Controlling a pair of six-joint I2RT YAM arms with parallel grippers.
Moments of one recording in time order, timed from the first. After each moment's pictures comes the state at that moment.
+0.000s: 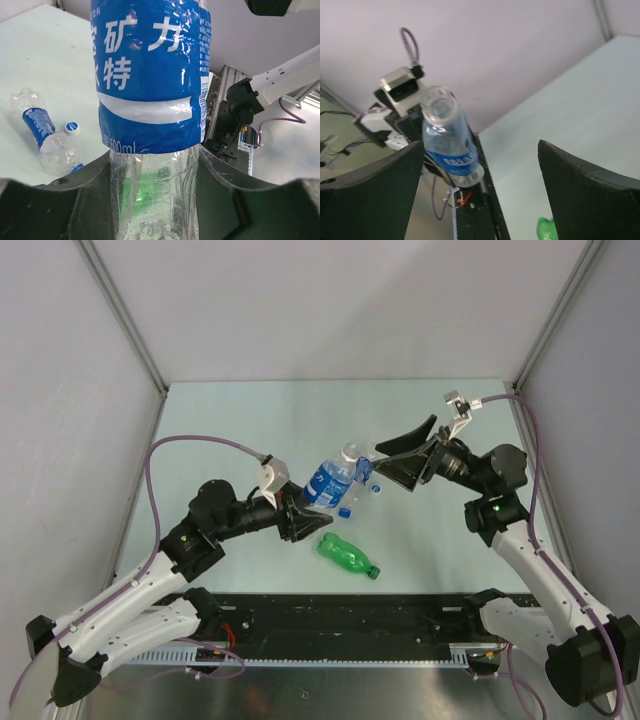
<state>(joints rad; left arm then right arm) -0.78 0.78 0.71 0.04 0.45 -0.22 0.34 0.95 0.79 0.48 -0.82 0.82</state>
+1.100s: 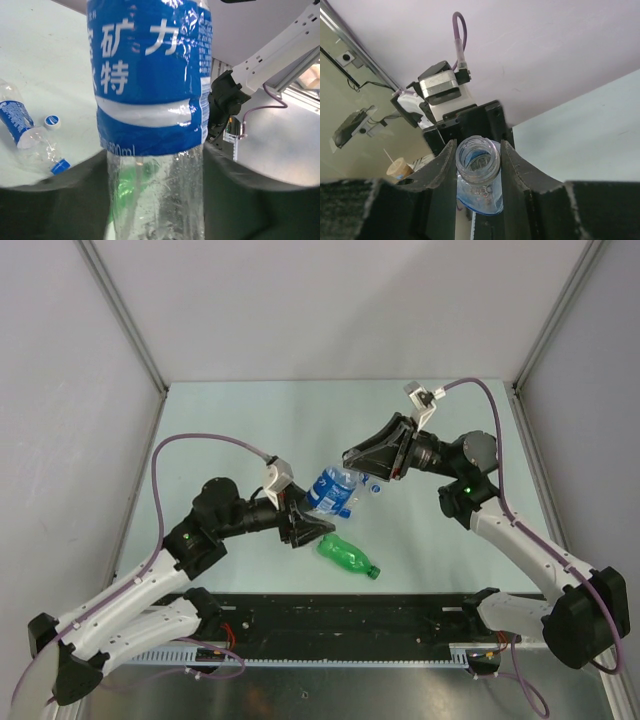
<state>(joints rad) -0.78 0.80 0.71 0.02 0.54 -0.26 0.51 1.17 0.91 0.75 -0.91 0.93</state>
